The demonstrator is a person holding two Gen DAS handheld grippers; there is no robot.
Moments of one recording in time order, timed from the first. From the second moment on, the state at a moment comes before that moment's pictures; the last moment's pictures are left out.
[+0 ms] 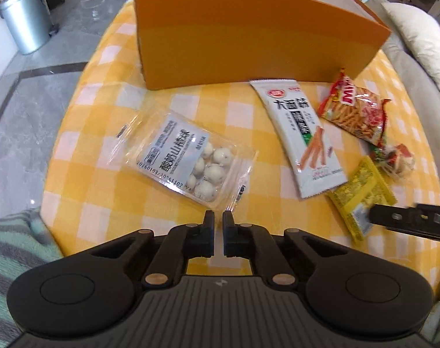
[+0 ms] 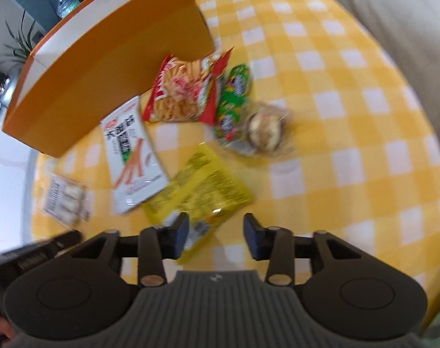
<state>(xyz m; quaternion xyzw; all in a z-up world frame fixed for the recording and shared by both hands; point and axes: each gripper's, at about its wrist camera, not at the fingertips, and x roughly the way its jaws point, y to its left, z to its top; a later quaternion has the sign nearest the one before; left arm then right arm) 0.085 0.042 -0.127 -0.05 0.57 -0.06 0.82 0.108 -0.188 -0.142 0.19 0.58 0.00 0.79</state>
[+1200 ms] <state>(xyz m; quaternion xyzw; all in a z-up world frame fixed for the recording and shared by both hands) 0.103 0.048 -0.123 -0.18 0.57 0.09 0.79 0.119 -0.145 -0.147 0.06 0.55 0.00 0.83</state>
